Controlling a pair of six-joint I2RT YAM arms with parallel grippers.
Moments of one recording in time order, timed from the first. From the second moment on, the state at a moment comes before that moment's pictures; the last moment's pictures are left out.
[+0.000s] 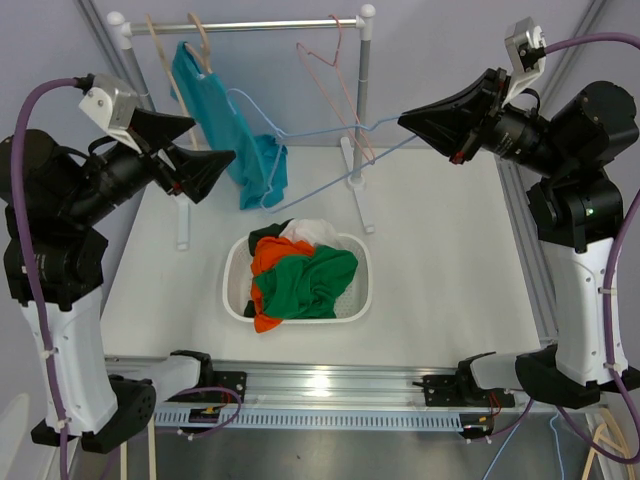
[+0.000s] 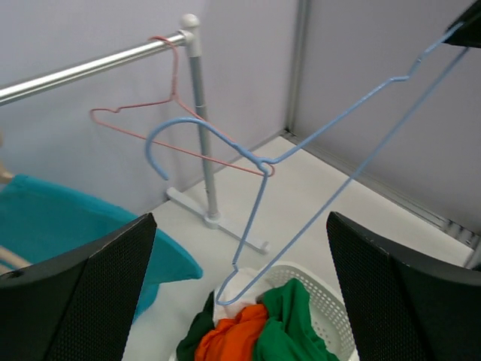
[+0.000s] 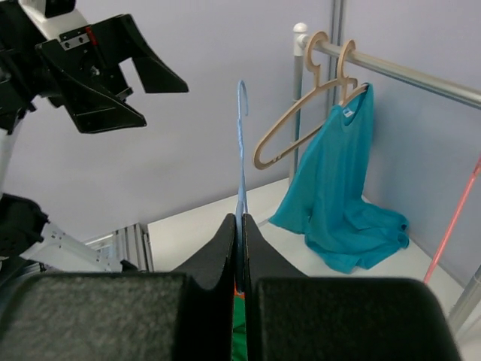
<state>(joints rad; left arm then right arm) -0.11 1.14 2.02 -0.77 0.70 -0.06 0.30 1.34 2.09 -0.46 -0.86 0.32</state>
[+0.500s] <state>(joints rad) -0.11 1.07 2.02 -0.74 0.46 -0.09 0.38 1.41 2.15 -0.41 -0.62 0.25</state>
